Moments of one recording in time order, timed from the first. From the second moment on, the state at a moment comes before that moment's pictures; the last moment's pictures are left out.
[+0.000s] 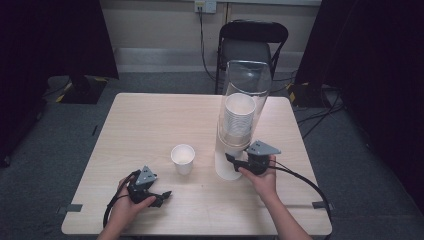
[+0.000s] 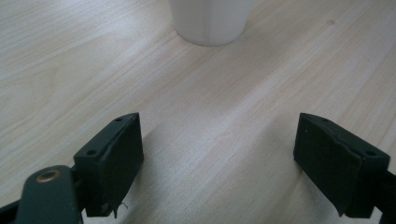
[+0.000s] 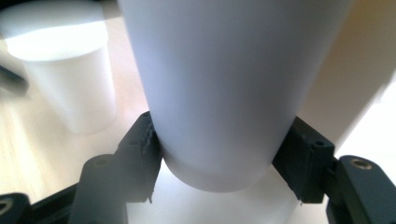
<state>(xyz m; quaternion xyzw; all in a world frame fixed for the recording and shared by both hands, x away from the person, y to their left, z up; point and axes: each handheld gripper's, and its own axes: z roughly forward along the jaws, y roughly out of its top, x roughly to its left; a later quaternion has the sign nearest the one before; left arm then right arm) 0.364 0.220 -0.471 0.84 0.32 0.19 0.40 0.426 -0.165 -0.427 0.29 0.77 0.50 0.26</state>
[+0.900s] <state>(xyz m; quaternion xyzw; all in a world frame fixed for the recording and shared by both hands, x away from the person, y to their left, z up) 0.364 0.220 -0.471 0.84 0.32 0.19 0.40 0.417 -0.214 -0.454 0.31 0.81 0.43 0.24</state>
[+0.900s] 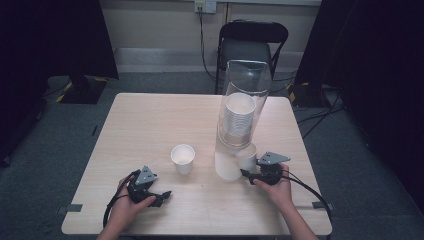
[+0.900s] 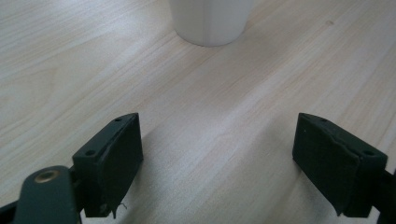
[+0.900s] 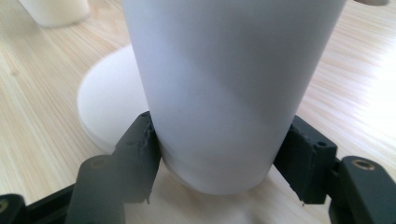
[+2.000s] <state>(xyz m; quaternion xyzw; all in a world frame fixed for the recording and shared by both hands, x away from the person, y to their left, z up) 0.362 0.220 -0.472 0.83 0.33 0.19 0.40 0.414 -0.243 -0.456 0.34 0.82 0.39 0.24</state>
